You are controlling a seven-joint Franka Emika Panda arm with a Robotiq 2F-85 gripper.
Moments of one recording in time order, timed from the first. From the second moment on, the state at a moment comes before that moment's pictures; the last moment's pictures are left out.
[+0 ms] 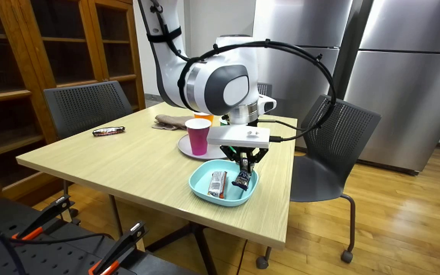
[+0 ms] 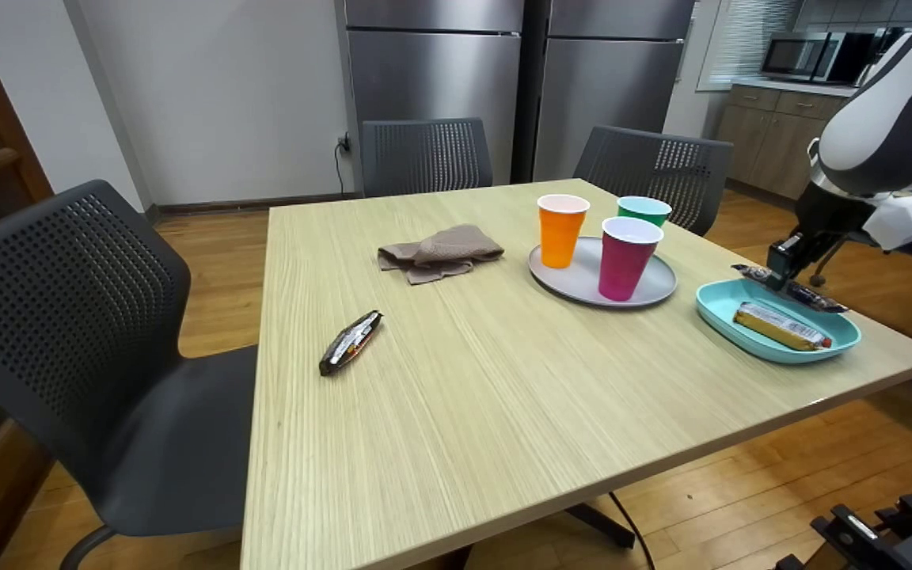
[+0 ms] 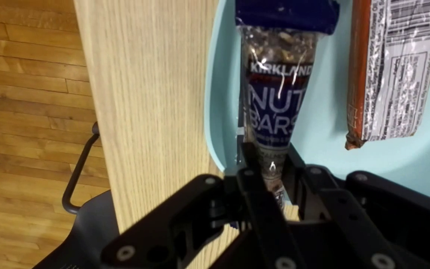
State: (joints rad) arm -0.49 0.47 -0.01 -2.35 -0.13 3.06 -0.49
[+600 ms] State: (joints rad) arm -0.51 0.39 0.06 -2.39 -0.15 3.11 -0.49
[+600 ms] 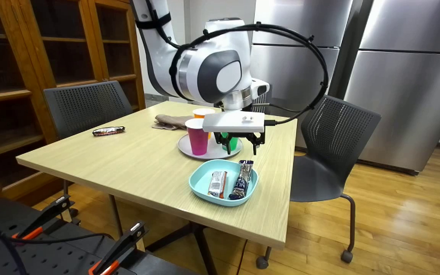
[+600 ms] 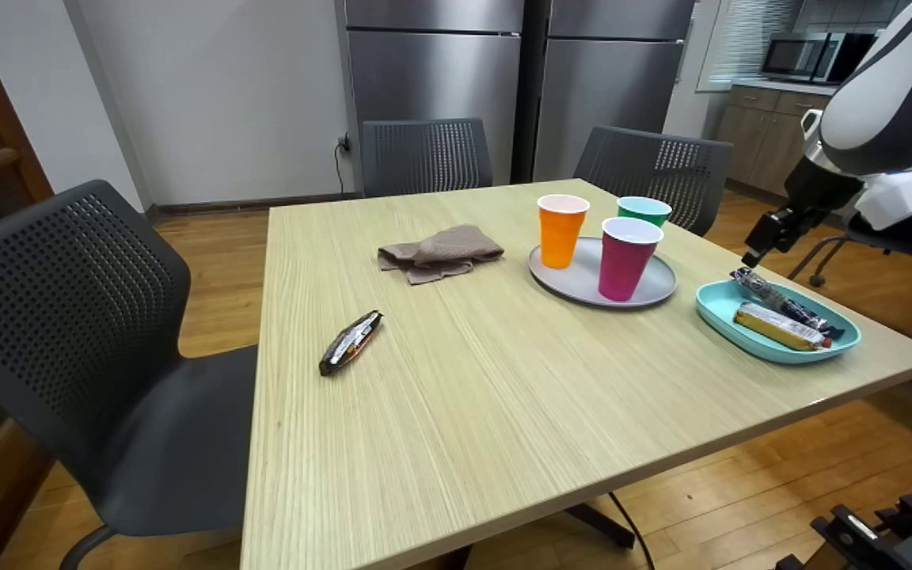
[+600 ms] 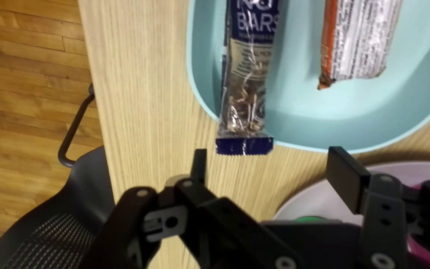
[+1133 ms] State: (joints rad) arm -0.72 0.30 0.46 -2.51 -0.05 3.11 -0.49
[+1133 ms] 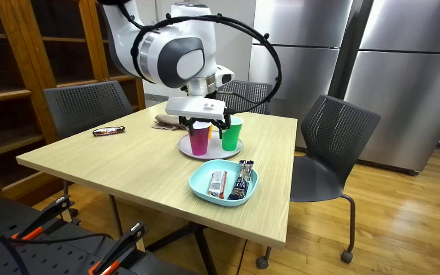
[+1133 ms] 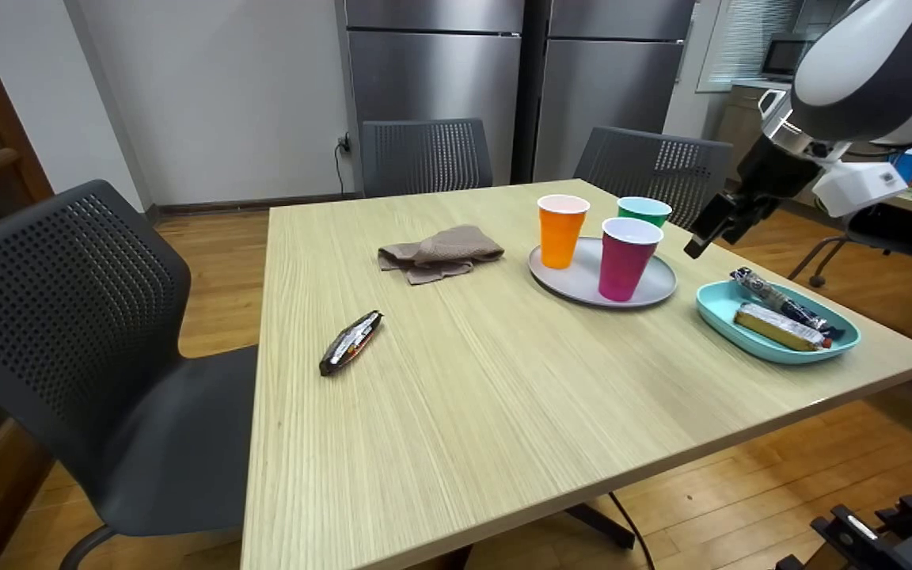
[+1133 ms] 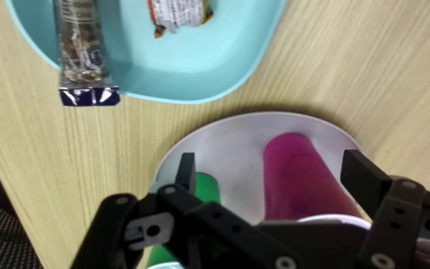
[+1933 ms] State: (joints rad) arm -0.82 0.29 0.75 -2.57 0.04 3.06 -0.48
